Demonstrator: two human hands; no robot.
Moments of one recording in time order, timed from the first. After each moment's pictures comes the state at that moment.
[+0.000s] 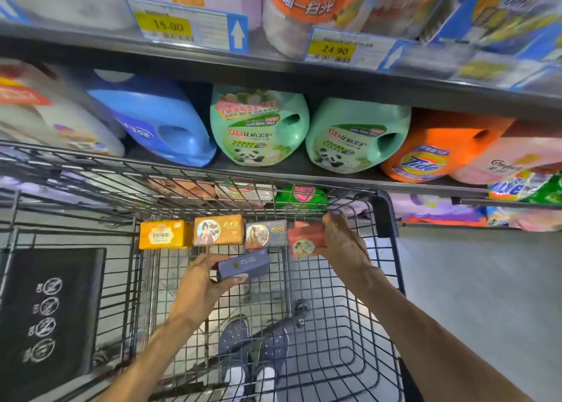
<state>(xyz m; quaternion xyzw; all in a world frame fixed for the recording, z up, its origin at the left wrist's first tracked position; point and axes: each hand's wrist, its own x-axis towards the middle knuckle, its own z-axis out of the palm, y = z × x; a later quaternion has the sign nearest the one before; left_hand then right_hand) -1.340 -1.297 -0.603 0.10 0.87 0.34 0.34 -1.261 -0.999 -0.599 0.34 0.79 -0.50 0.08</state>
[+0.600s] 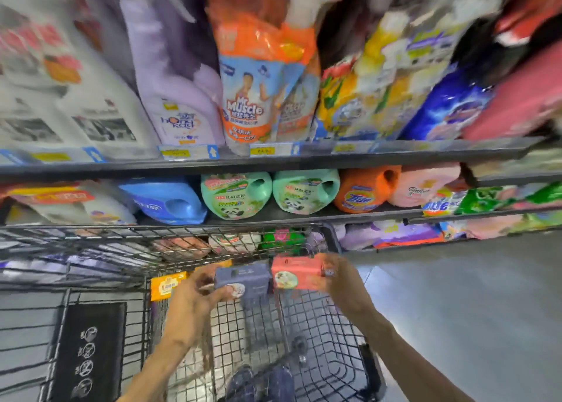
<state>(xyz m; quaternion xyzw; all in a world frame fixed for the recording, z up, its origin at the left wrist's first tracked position) -1.348 -1.285 -0.458 0.11 0.79 0.53 0.29 -1.201 -1.017 -0.422 0.33 0.75 -0.57 0.02</state>
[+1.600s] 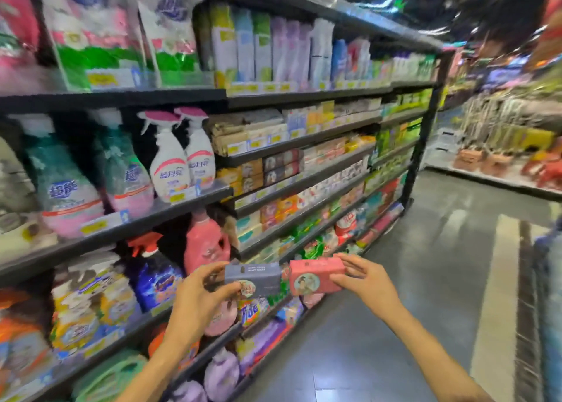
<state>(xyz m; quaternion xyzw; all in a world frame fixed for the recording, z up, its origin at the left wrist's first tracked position) -1.073 -0.920 -0.038 0.51 0.63 0.55 0.20 -0.757 -0.795 -0.027 0.44 0.65 -0.47 -0.41</state>
